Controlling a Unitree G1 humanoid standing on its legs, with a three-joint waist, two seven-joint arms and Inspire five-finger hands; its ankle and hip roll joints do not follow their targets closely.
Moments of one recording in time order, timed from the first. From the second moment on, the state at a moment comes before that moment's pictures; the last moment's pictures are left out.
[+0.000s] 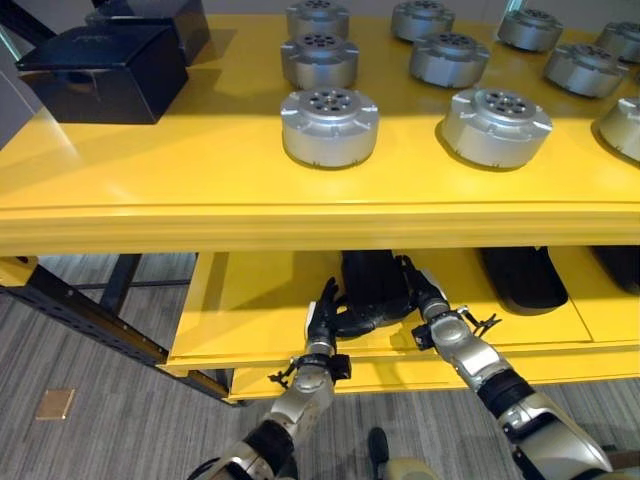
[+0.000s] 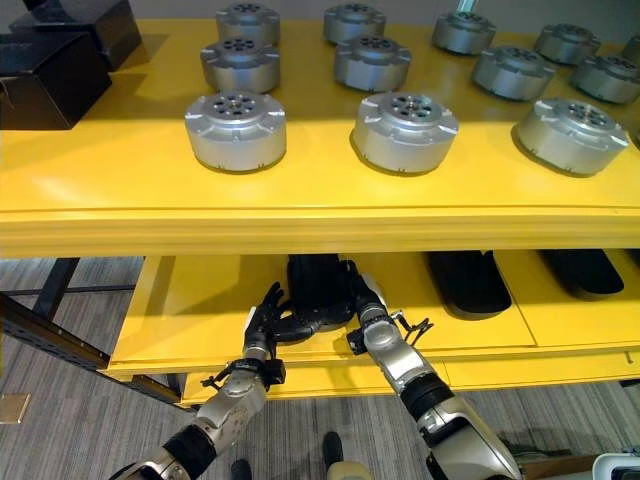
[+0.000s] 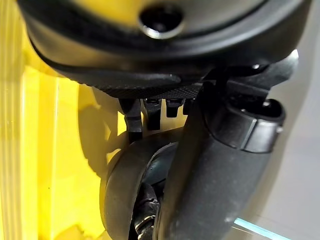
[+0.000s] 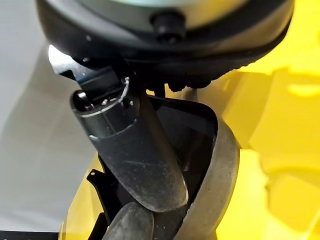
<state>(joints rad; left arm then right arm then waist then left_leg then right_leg) -0.29 0.08 -0.59 0.54 -0.57 -0.18 0.47 -0.52 -0.35 0.48 0.55 0.20 0.23 -0.20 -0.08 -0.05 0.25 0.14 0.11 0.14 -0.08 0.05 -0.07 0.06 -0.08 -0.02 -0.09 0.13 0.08</state>
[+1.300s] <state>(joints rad) -0.25 0.06 -0.55 0.48 -0.53 -0.27 0.66 -0.43 -0.32 0.42 0.40 0.24 0.22 -0.39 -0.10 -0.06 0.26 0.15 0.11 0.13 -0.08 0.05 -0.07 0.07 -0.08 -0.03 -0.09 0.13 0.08</state>
